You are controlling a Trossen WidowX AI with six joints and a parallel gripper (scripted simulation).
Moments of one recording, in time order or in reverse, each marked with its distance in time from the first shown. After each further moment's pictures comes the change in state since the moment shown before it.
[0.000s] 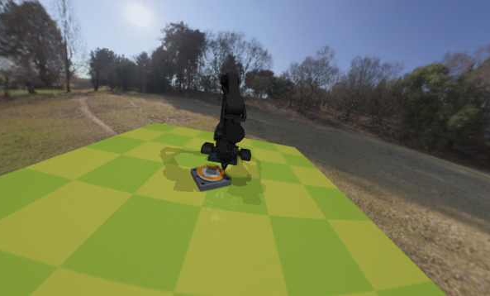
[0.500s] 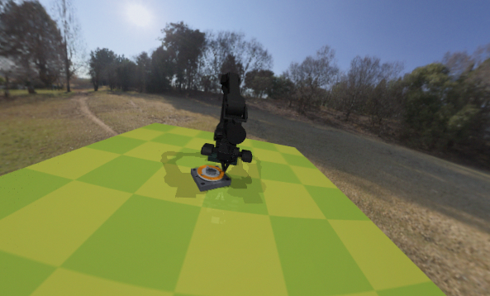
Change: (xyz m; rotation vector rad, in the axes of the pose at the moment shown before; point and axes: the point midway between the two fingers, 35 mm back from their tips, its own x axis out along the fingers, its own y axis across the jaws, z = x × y) arm -0.001 0.003 0.013 0.000 -0.002 0.000
